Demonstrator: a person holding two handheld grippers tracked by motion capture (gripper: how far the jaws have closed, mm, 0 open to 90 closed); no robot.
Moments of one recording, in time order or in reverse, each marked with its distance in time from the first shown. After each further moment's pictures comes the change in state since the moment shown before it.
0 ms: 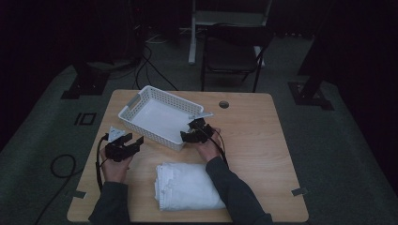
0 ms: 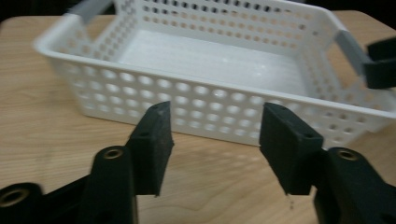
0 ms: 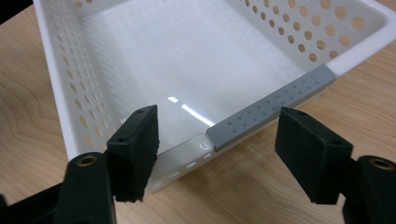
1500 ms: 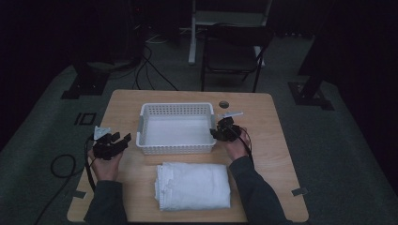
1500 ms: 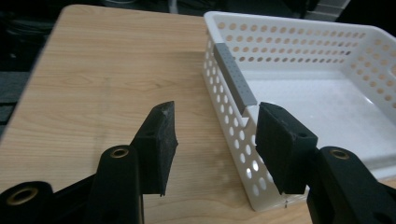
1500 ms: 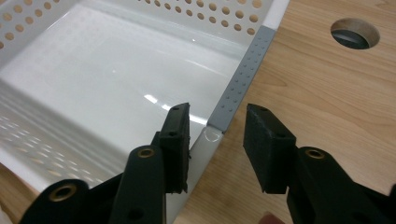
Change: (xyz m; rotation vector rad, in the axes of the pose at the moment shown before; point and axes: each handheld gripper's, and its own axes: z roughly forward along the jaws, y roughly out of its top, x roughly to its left) left arm 0.025 0.002 -0.009 0.005 0.053 -0.110; right arm -0.077 -0.026 -0.044 0.028 -0.057 0.027
